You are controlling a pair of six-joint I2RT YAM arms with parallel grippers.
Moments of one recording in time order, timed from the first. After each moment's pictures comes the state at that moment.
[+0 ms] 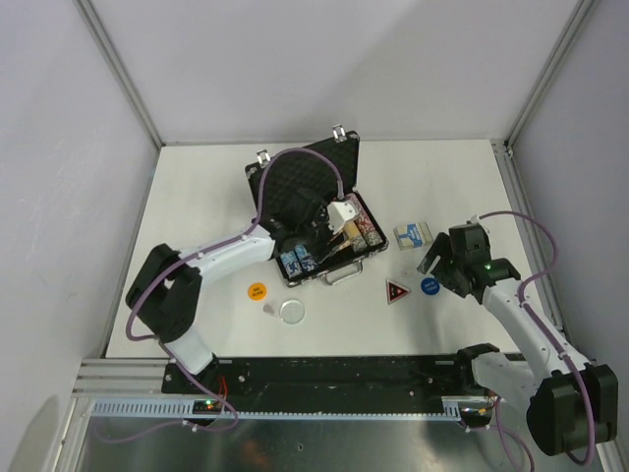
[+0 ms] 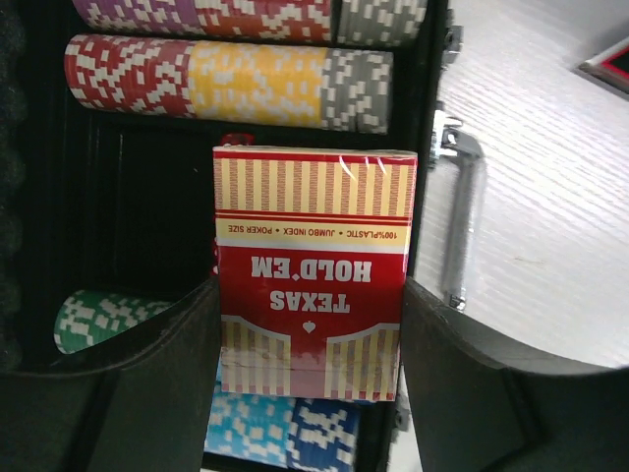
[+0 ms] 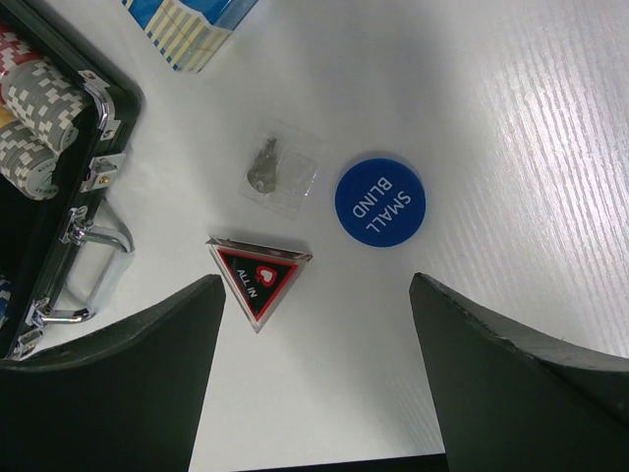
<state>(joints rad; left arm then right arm) -0.72 1.63 1.11 -0.25 0.15 0.32 0.22 0.97 0.67 -0.64 0.09 0.75</state>
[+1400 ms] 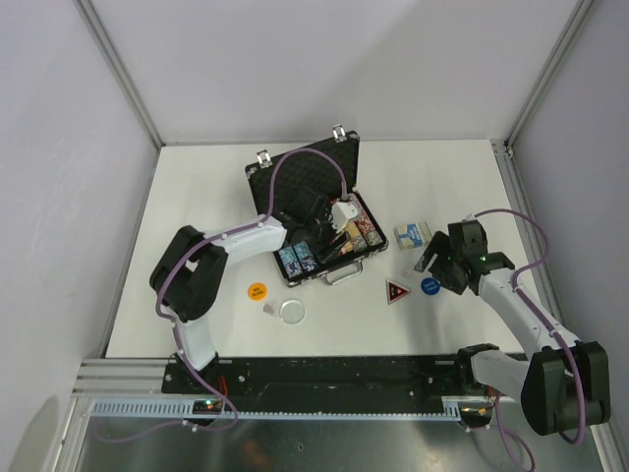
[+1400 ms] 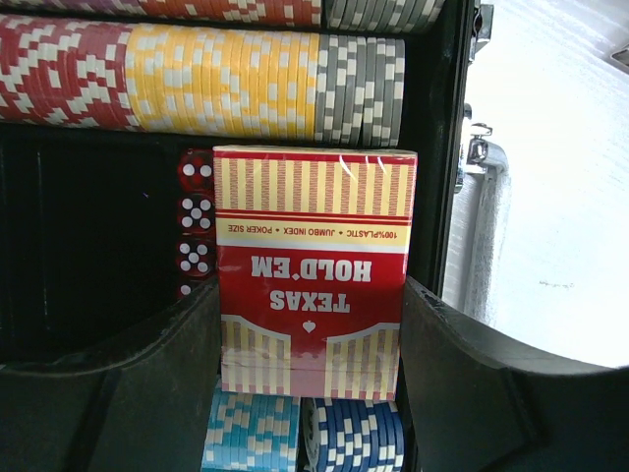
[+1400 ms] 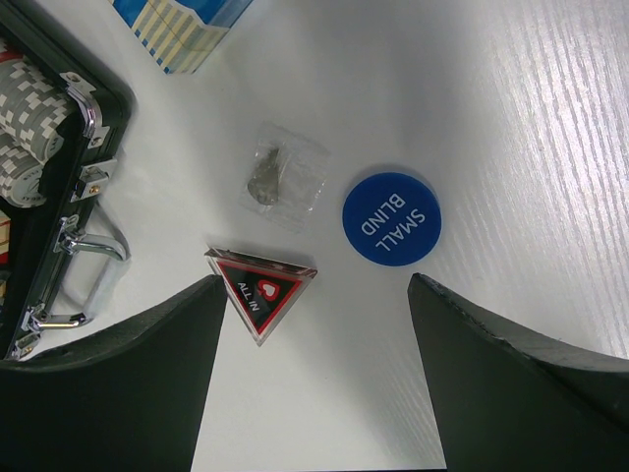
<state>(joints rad) -0.65 1.83 1.21 -0.25 0.28 0.34 0.18 1.09 0.67 -0.56 0.02 0.72</state>
